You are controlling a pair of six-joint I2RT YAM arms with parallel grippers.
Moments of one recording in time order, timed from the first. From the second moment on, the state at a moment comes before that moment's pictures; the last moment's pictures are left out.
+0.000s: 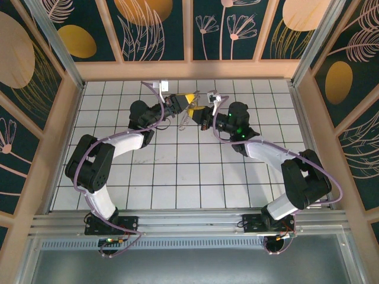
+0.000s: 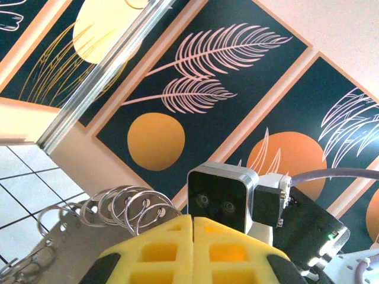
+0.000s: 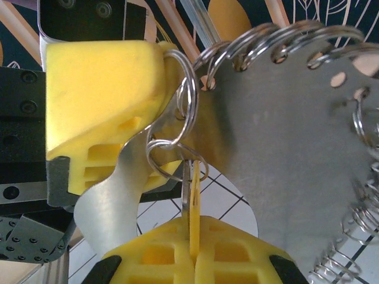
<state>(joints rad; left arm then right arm) -0.47 1.78 1.01 1.17 0.73 -1.03 0.53 1.52 0.87 0.62 -0.59 0.48</state>
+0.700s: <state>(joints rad) -0.48 1.80 1.00 1.19 0.70 -1.05 0.45 1.32 0.78 0.57 -0.59 0.49</state>
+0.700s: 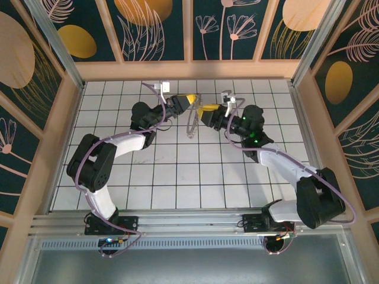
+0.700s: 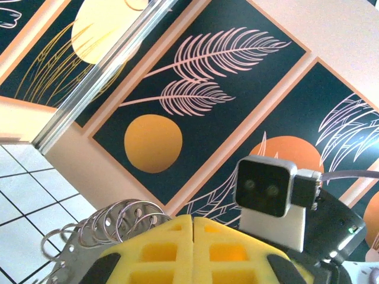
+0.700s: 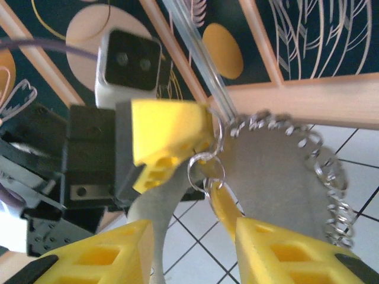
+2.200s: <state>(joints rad) -0.48 1.80 1.00 1.20 0.67 -1.08 0.47 1.58 0.86 1.02 -0.50 1.04</state>
